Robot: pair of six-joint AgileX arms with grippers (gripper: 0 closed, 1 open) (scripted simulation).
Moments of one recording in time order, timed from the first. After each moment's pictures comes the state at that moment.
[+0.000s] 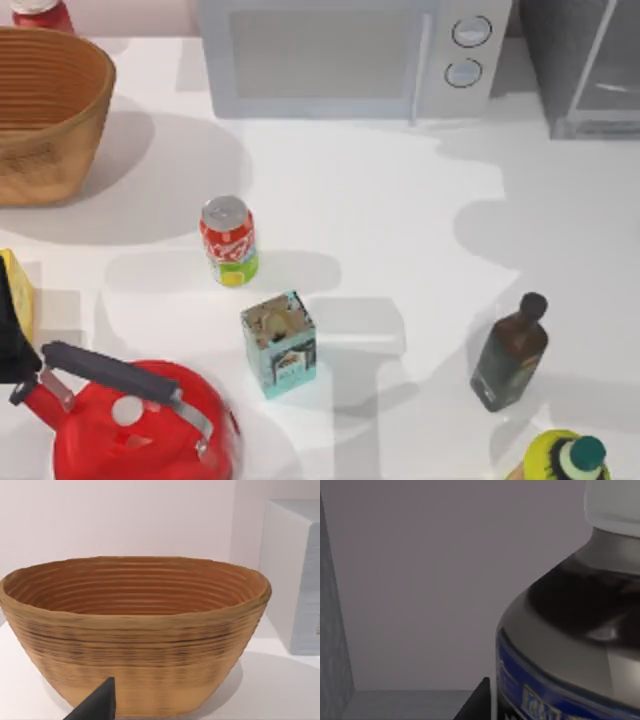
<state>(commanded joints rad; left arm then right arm) 0.00 0.00 0.00 0.00 0.00 0.00 -0.23 2.13 1.30 0.83 -0.20 0.01</state>
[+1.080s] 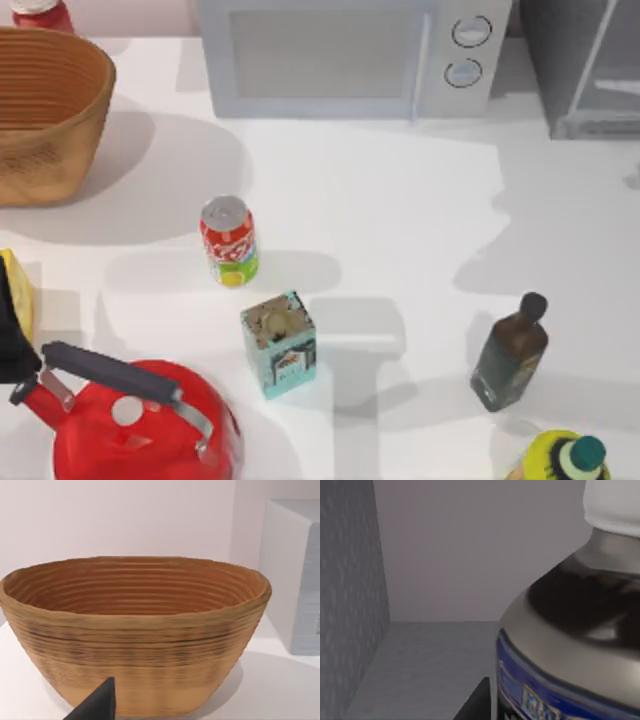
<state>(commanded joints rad) 0.00 0.00 0.00 0.00 0.00 0.00 -0.32 1.72 0.70 1.01 -0.29 0.02</state>
